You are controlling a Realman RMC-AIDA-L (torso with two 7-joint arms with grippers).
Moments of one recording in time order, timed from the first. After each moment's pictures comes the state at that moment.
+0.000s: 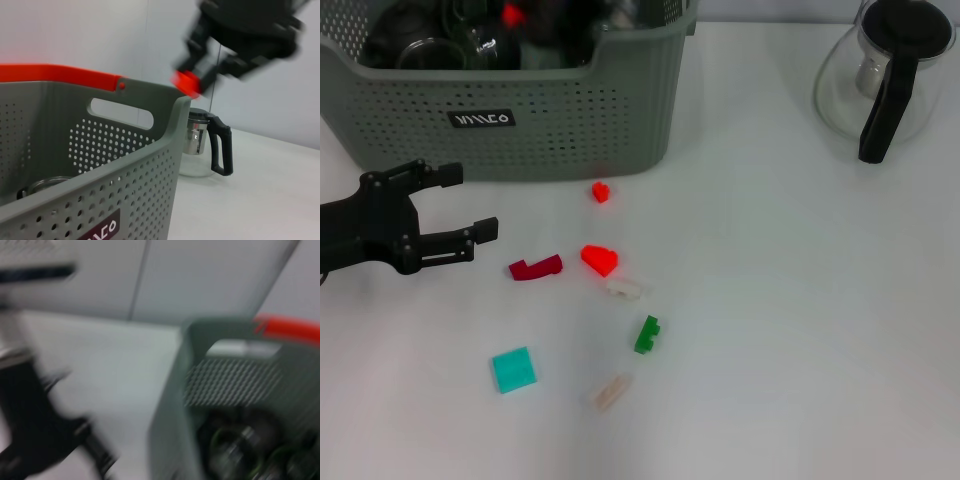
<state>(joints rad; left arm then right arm) -0.33 -2.03 0.47 0.66 2.02 1.67 -1.12 1.11 2.11 -1.51 -1.11 -2.26 -1.15 2.20</state>
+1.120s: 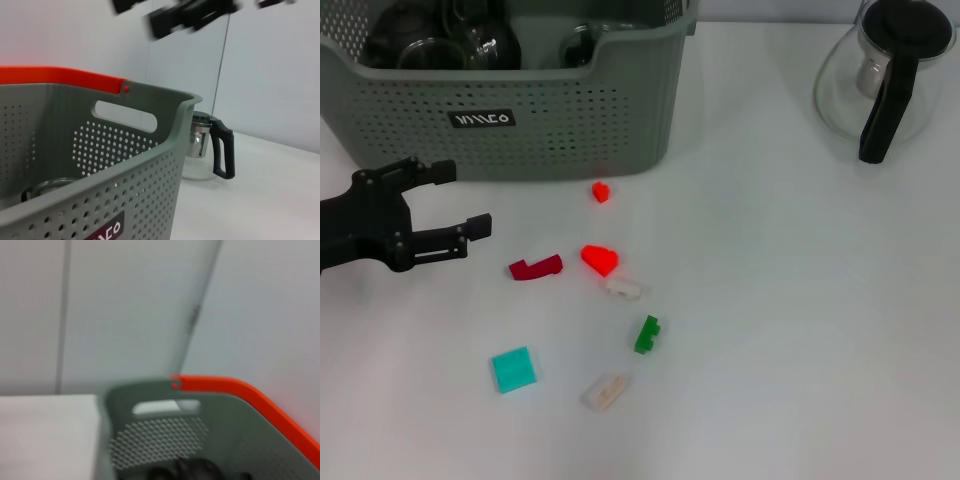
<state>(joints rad) -0.32 -2.02 0.45 0.66 2.02 1.68 -1.13 0.98 2.10 -1.52 -1.20 -2.17 -0.95 2.23</state>
